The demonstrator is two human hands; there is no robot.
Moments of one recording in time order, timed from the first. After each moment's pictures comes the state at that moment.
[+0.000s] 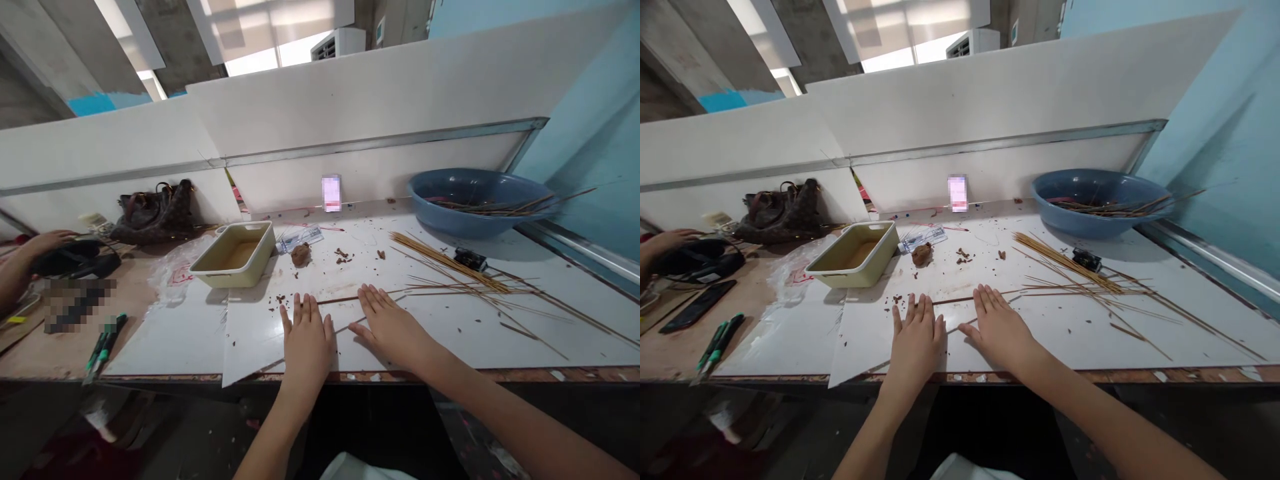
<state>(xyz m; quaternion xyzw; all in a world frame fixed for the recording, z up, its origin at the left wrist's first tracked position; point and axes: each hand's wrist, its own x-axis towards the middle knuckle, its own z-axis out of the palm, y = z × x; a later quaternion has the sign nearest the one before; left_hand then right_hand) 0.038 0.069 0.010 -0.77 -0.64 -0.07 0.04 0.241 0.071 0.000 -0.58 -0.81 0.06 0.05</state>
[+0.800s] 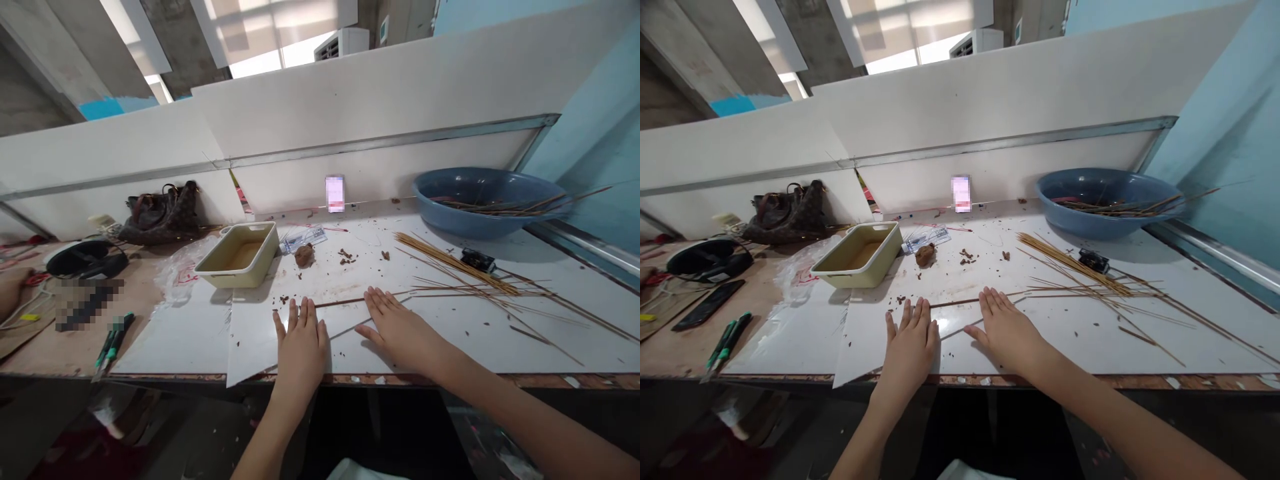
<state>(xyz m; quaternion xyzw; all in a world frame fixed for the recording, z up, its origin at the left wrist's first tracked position) 0.016 0.064 0.007 -0.77 -0.64 -0.06 0.03 0.253 0.071 -0.007 -0.56 -0.82 0.07 0.06</state>
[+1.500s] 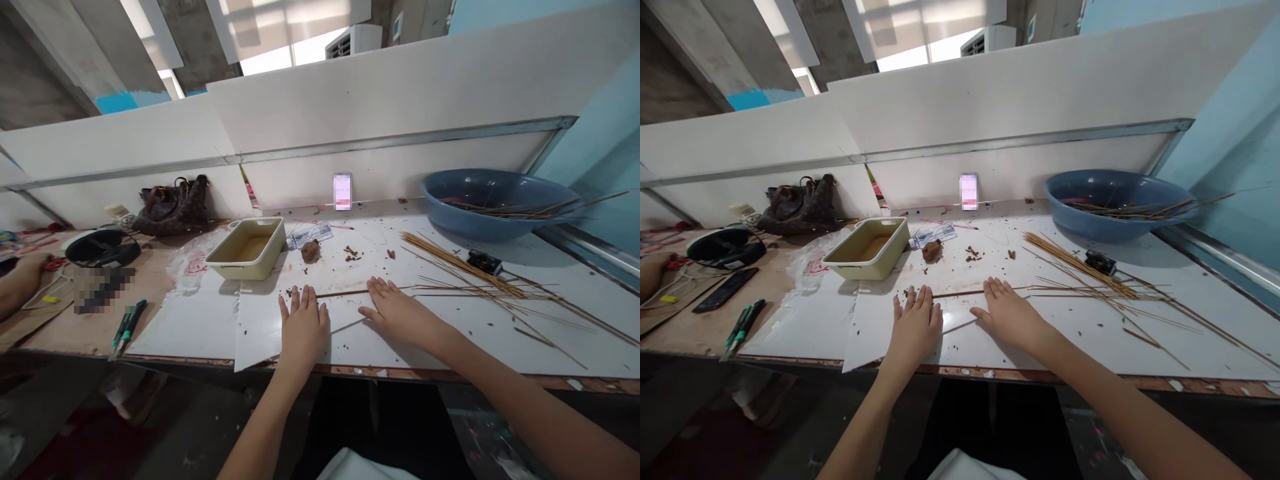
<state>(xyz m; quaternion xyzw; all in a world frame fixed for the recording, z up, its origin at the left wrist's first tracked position) 0.015 0.079 0.017 -0.75 -0.66 -0.08 0.00 0.257 0.093 0.003 -0.56 -0.82 0.09 0.04</state>
